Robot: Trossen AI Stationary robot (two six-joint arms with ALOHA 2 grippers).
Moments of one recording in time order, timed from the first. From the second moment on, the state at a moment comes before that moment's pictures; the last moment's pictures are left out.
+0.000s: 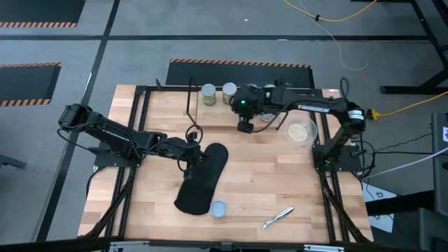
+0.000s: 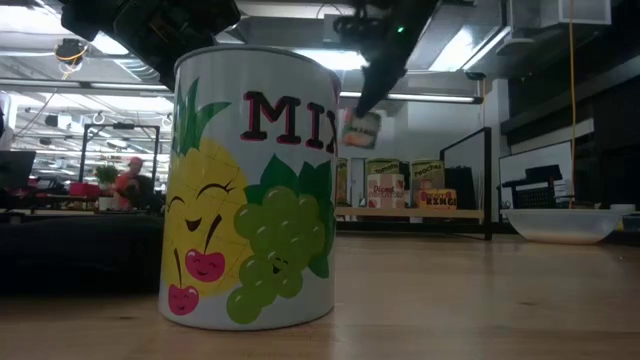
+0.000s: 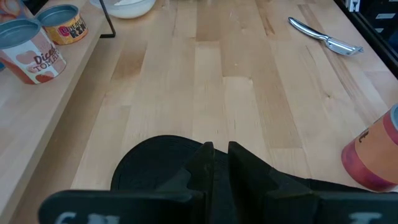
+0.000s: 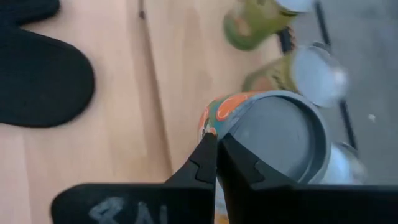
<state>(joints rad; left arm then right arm) -0.18 1.25 0.62 0.11 -0.17 -0.10 -0.23 1.71 1.57 -0.87 0.24 -0.17</state>
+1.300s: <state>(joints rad) -0.18 1.25 0.62 0.11 -0.17 -0.10 -0.31 1.94 1.57 -0.72 0.08 -0.15</state>
